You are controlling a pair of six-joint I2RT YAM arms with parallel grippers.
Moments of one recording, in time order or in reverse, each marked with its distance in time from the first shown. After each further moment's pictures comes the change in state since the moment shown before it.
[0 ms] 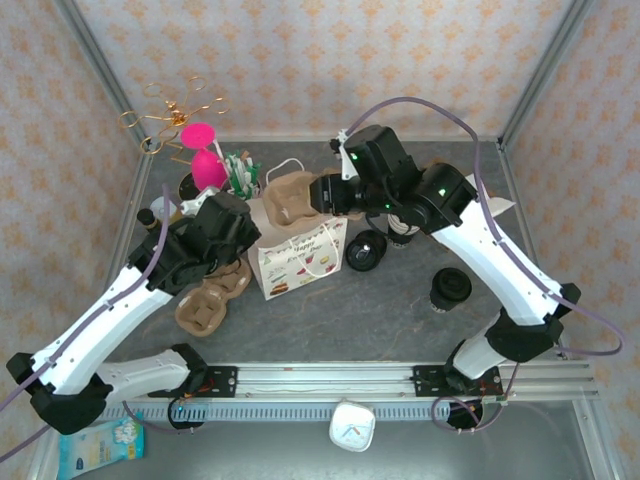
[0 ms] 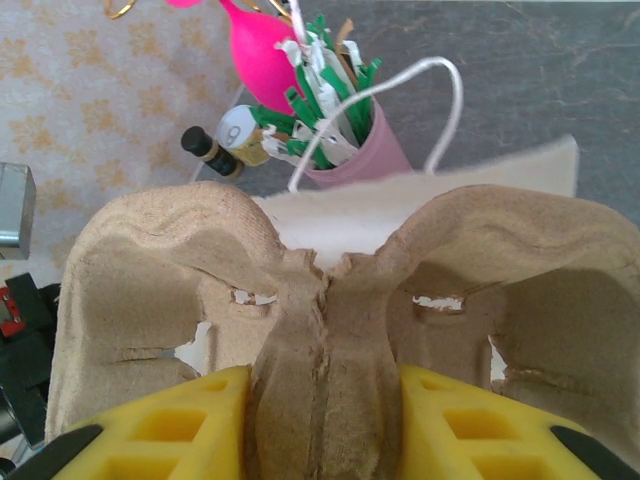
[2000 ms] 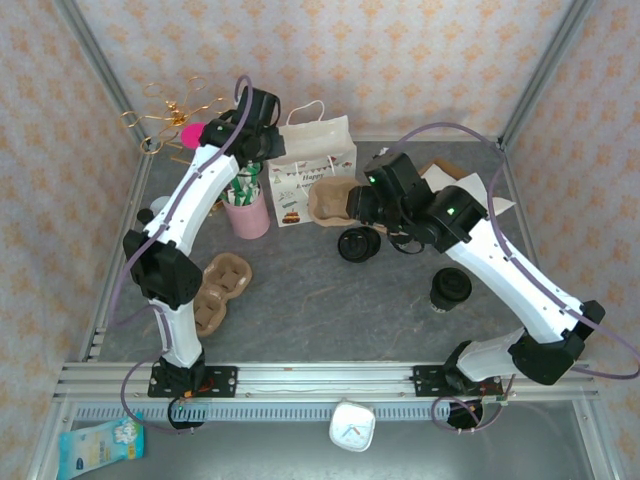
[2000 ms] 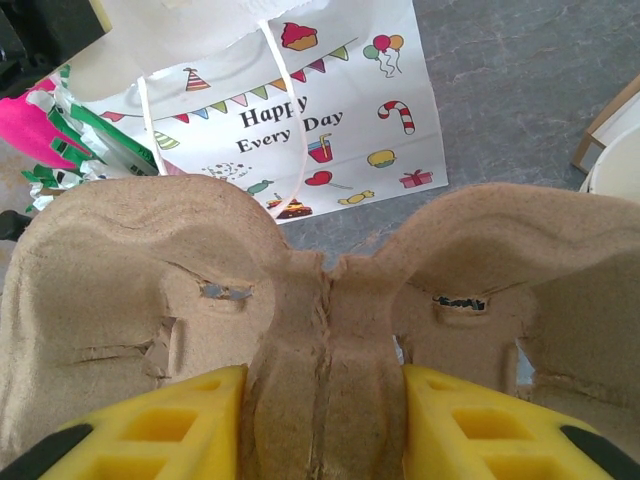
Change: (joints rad) left arm 0.335 0.856 0.787 0.030 0.149 0.718; right arm -0.088 -0.193 -0.379 0.074 0.229 0.177
